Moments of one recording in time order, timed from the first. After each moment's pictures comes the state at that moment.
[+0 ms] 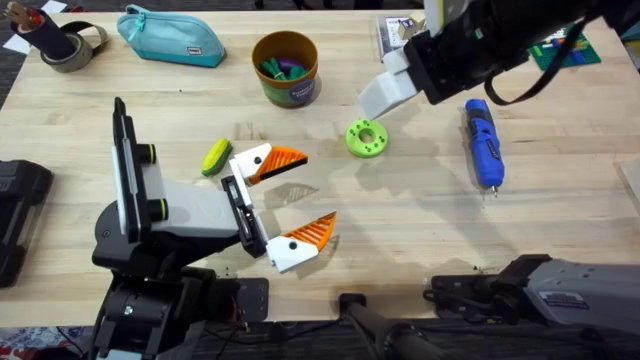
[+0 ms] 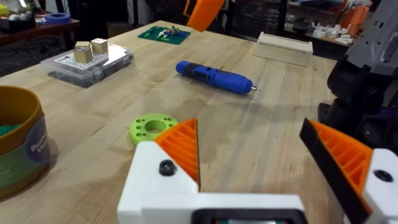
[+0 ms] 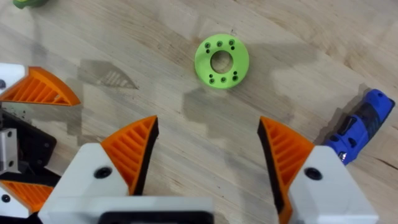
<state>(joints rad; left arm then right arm) -0.13 0.00 0.01 -0.09 1.02 -0.03 0.57 1.46 1.58 -1.33 -0.02 0.13</state>
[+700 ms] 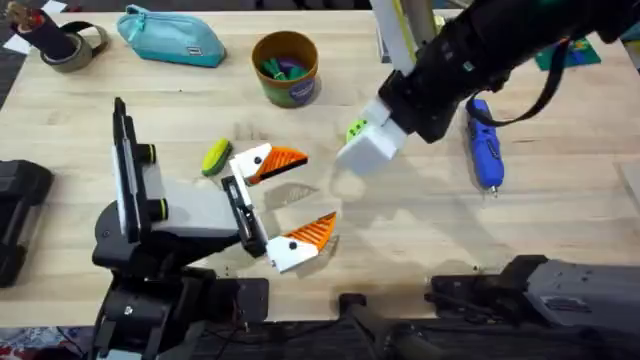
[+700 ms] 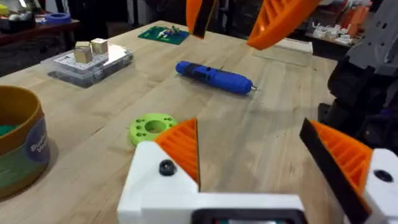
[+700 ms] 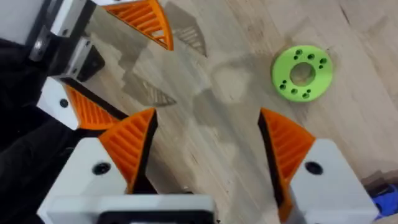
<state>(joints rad) -0.13 0.00 0.01 -0.09 1.02 -0.03 0.68 1.45 1.58 -1.35 -0.27 -0.18</state>
